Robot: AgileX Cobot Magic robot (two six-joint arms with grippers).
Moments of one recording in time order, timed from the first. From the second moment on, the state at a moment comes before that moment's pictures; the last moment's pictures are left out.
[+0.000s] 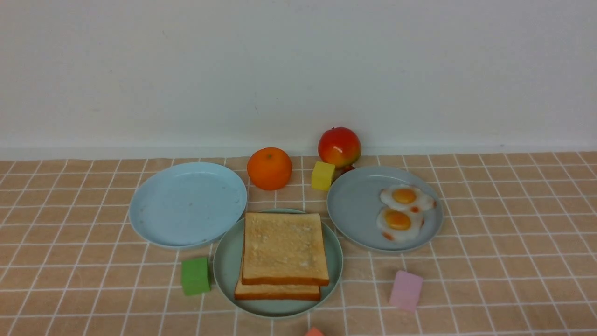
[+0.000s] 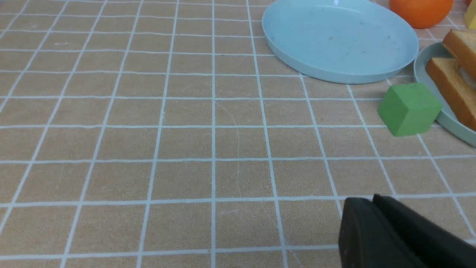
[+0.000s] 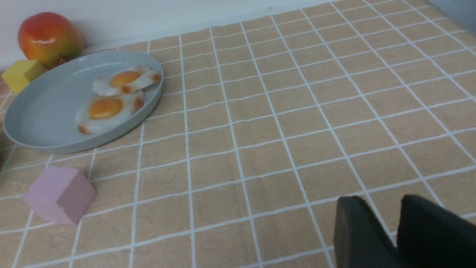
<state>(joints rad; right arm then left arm) -0.09 -0.01 0.01 0.00 0.40 0.16 -0.11 -0.01 0.03 0.11 0.41 -0.19</state>
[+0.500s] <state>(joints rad) -0.09 -0.01 0.01 0.00 0.40 0.16 -0.11 -0.01 0.03 0.11 0.41 -0.19</state>
